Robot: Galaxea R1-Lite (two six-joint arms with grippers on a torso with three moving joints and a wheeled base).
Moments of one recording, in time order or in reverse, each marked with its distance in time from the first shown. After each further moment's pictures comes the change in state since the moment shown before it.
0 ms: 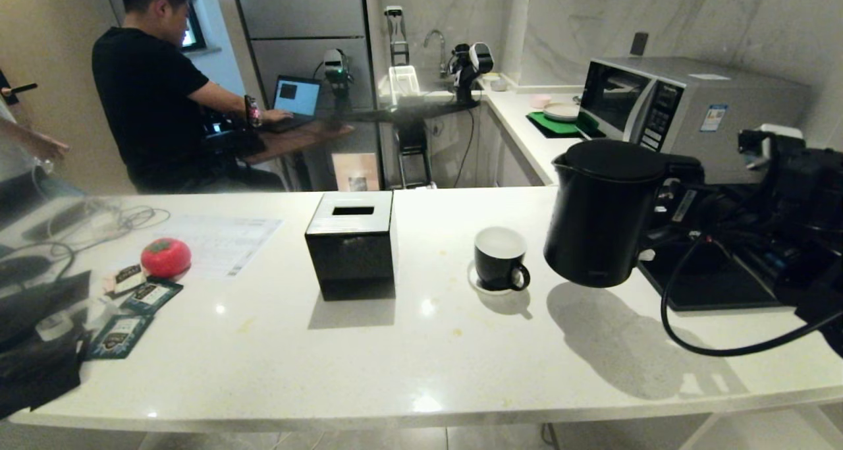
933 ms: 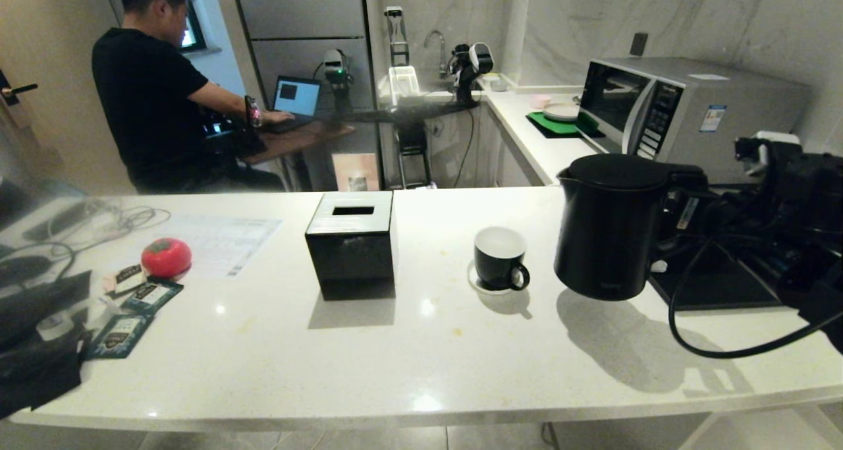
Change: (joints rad) left arm 0.000 0.000 0.000 0.000 0.000 0.000; right arm -0.028 0.003 0.004 0.037 -0.003 -0.041
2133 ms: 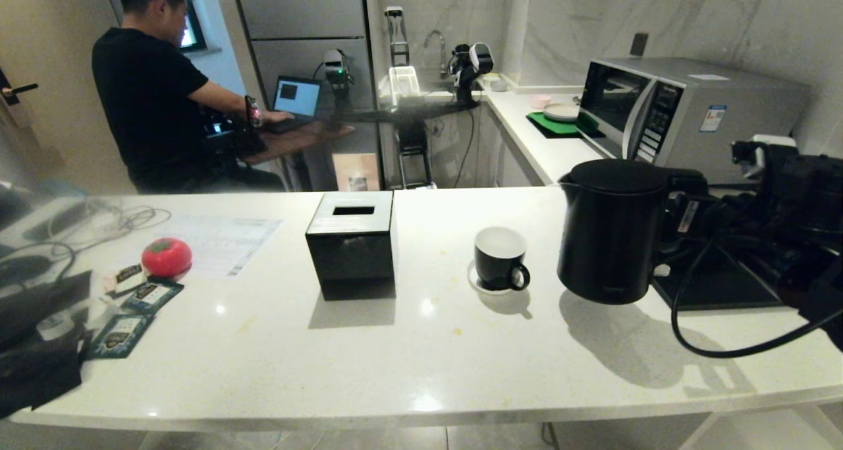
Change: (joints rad) left arm 0.000 0.000 0.000 0.000 0.000 0.000; right arm -0.019 0.005 -0.005 0.030 0.002 -0.010
